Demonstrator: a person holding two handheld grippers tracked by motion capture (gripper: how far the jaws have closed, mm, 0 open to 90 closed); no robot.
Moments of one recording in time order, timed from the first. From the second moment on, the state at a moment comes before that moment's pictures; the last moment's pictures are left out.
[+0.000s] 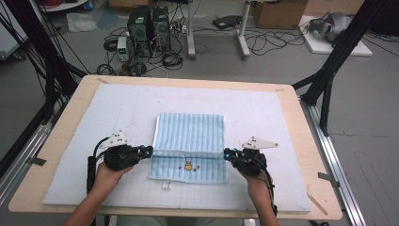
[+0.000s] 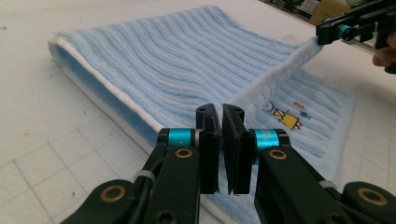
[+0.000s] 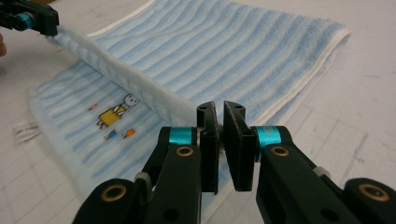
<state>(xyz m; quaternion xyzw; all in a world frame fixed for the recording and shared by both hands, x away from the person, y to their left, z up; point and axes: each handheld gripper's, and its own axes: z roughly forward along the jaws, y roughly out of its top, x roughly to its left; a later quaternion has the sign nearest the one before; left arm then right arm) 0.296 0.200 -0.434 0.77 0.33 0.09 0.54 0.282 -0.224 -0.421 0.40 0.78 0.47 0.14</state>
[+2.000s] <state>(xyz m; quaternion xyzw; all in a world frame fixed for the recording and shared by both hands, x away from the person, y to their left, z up) 0.355 0.195 -0.427 0.76 0.37 0.13 0.52 0.319 -0.214 -0.438 0.41 0.79 0.43 0.16</state>
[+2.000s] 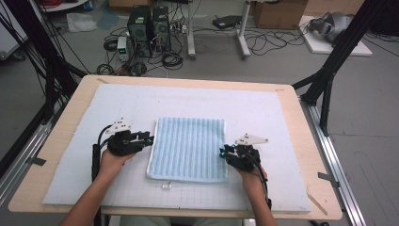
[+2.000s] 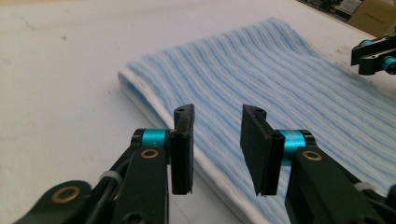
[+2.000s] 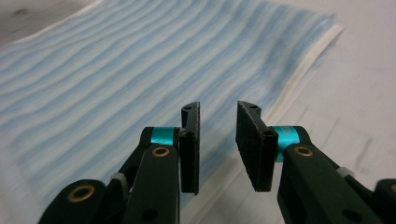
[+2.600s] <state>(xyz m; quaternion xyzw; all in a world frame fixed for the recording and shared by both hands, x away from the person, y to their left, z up) 0.433 0.162 -0.451 0.77 0.44 0.13 0.44 0.410 -0.207 -0.448 0.45 0.79 0.40 0.15</state>
